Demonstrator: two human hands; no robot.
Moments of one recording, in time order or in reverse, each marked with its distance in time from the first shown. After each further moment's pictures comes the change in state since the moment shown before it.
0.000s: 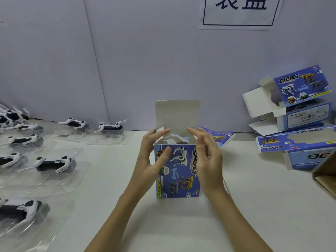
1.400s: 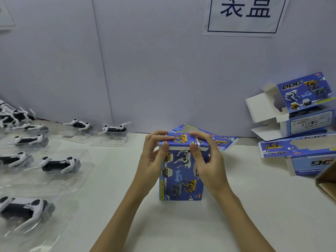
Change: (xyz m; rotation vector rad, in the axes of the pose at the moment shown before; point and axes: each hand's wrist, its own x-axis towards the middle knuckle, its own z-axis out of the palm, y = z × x) left_hand 0.007 0.005 0.001 -0.199 0.049 -0.026; right_hand 0.009 0.010 -0.007 0.060 -0.152 0.016
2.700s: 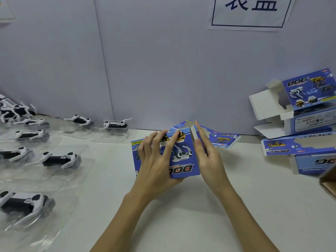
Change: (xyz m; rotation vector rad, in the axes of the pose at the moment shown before) left_hand -0.014 -0.019 0.003 1.075 -0.038 0.338; right_hand -0.002 -0.009 0.009 0.230 -0.092 0.298
